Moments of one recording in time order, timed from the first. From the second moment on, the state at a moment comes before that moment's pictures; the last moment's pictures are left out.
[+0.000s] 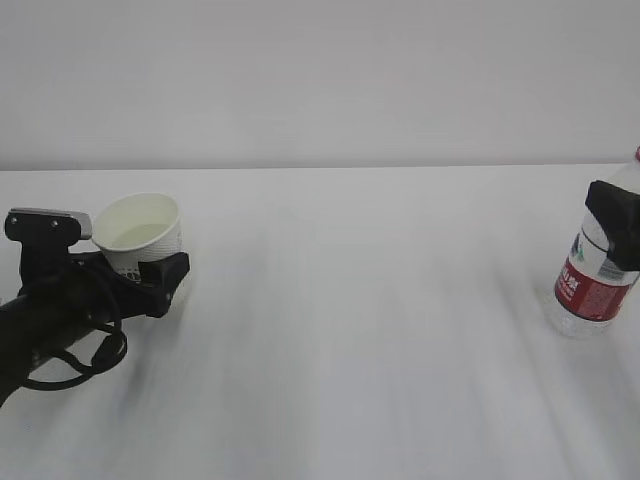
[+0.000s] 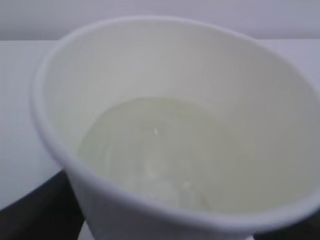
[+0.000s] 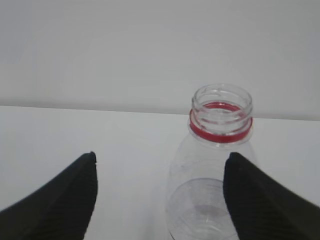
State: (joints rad) left arm -0.28 2.06 -0.52 0.08 -1.15 -0.21; right arm 0.09 1.22 -0.29 -0.06 -0.62 0.05
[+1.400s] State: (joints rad) left arm -0.28 2.03 -0.43 0.12 -1.16 -0.23; right arm 0.09 1.22 -0.29 -0.06 -0.63 0.05
